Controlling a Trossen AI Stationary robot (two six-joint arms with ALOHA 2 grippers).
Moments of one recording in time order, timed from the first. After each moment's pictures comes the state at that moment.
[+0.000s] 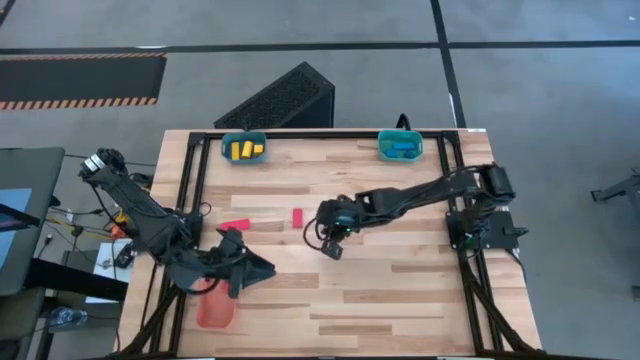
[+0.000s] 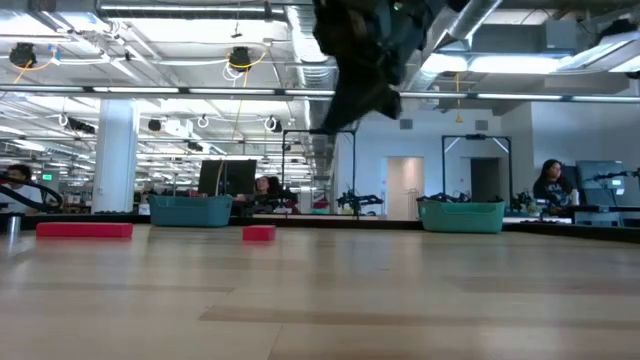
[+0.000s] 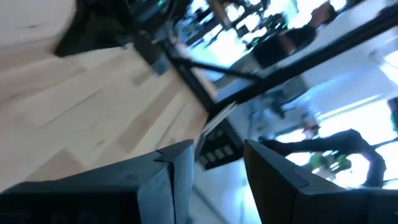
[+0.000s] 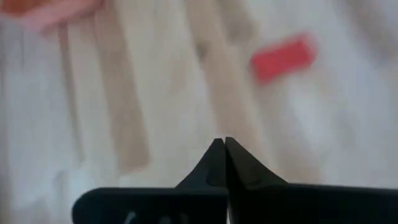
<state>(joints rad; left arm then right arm) -0.75 1.15 0.92 -0.13 -0.68 -1.23 0.10 1.79 1.35 -0.48 0.02 0.45</state>
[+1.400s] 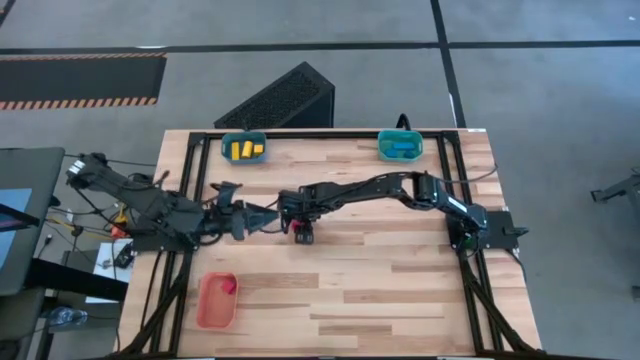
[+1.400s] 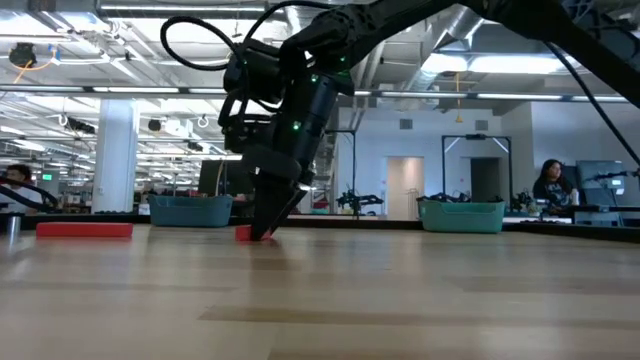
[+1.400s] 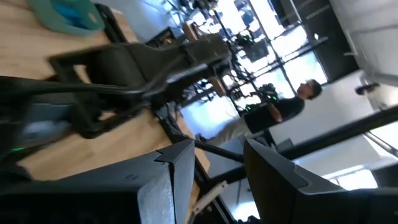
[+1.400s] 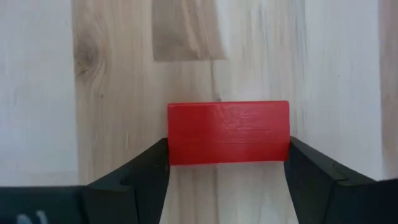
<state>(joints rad) -0.46 0.98 0.92 -0.09 -0.62 -1.14 -0.06 2.38 1.92 -0.70 0.03 -0.01</state>
